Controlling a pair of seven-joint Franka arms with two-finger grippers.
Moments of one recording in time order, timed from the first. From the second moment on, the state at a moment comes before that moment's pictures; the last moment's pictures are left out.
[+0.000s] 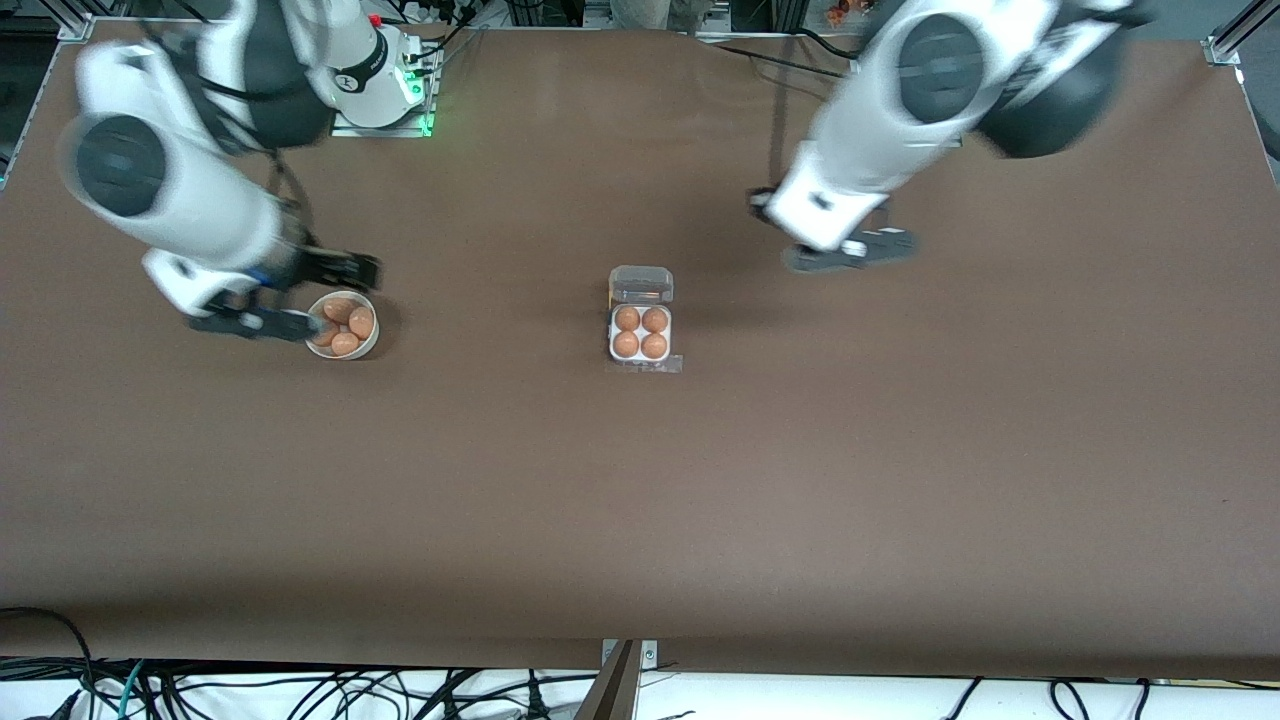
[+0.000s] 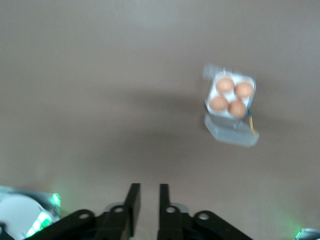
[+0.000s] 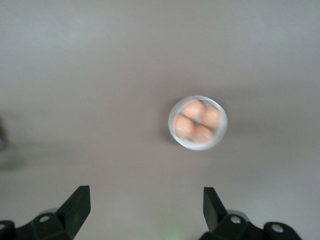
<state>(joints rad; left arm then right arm) -0.21 0.27 -0.45 -1.52 -0.13 1.55 -0.85 0.40 0.10 -0.20 -1.74 0.00 1.63 0.26</state>
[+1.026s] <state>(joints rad) -0.49 0.67 -0.46 -1.50 -0.09 1.86 -0.97 0.19 0.03 -0.21 -1.74 0.00 1.53 -0.01</state>
